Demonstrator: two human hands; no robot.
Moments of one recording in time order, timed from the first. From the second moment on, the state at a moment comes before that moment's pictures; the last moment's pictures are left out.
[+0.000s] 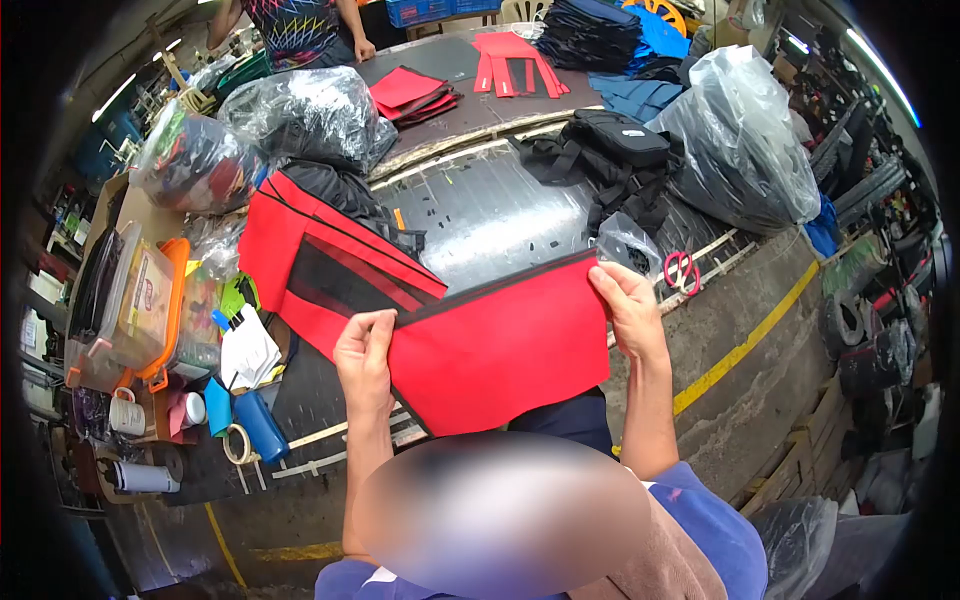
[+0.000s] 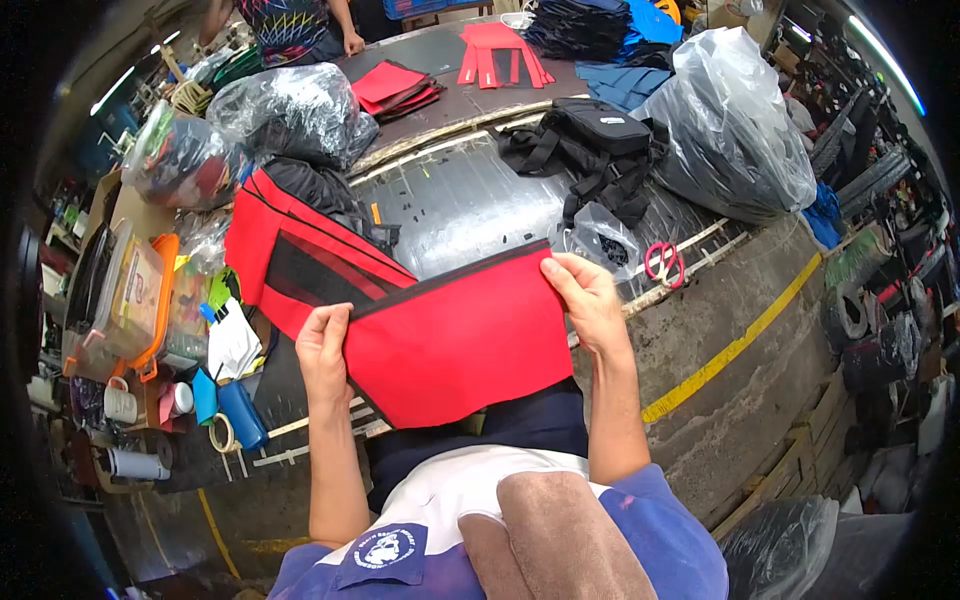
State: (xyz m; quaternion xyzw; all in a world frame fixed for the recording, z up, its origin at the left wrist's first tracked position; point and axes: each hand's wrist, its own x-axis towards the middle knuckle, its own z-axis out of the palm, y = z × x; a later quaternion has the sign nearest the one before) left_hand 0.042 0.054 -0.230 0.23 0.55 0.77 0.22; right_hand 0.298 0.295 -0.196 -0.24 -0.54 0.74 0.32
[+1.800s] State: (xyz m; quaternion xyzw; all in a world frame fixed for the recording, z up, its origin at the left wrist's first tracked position) left_hand 0.096 0.092 -0.332 0.61 0.77 0.18 -0.01; right_hand 0.314 0.358 -0.348 -0.45 -0.73 0.46 0.23
